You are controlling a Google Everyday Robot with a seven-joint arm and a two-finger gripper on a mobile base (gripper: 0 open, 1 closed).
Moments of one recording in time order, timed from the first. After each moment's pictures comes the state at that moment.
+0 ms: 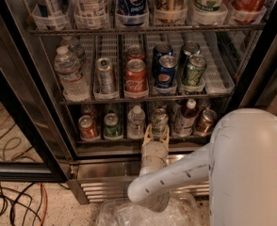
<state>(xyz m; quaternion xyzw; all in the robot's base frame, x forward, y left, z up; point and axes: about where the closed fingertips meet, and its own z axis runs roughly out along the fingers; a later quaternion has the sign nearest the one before) 0.632 -0.086 0.592 0.07 0.70 -0.07 0.70</state>
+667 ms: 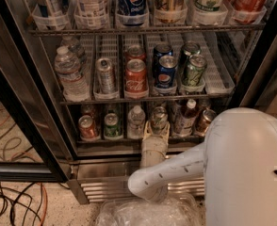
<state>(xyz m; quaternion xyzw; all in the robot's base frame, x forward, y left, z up) 0.658 -0.090 0.584 0.07 0.71 -0.07 0.70</state>
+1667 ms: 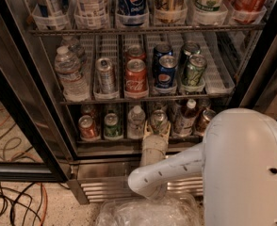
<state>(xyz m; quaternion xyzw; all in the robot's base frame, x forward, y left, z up) 0.667 -0.094 0.580 0.08 0.71 -0.08 0.70</state>
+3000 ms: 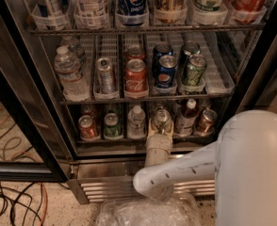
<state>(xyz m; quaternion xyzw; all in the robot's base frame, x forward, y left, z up) 0.659 -0.103 0.602 0.08 0.70 -0.06 0.71</state>
